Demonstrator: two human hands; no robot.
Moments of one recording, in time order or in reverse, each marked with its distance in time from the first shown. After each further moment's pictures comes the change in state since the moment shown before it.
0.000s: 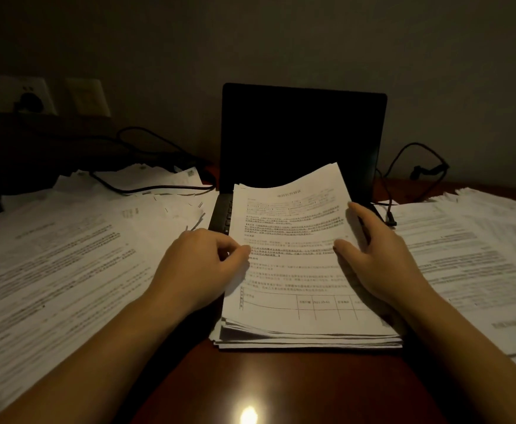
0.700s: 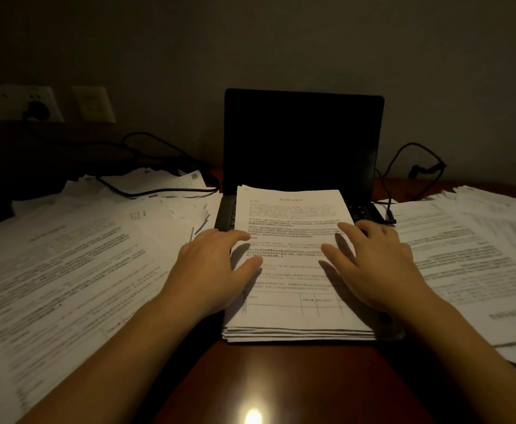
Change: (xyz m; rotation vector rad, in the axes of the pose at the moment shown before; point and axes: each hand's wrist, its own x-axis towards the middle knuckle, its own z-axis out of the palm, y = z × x) left_hand -0.009 0.007 -0.002 0.209 -0.050 -0.023; right_hand -0.014 -0.019 0.005 -0.612 -0.138 0.090
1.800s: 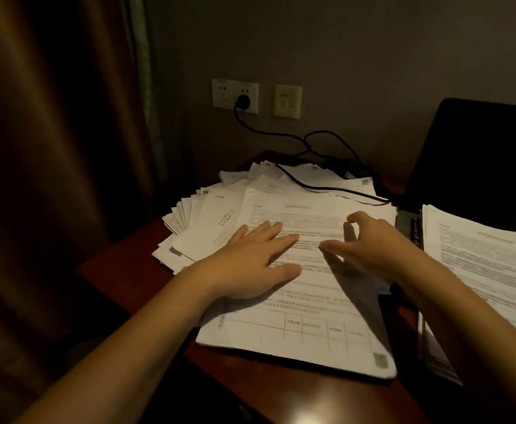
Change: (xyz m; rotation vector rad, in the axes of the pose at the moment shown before) left_hand -0.069 -0.170 -0.098 0.119 -0.268 -0.122; right_hand 0.031 -0.251 0.032 0.163 -0.274 -0.319
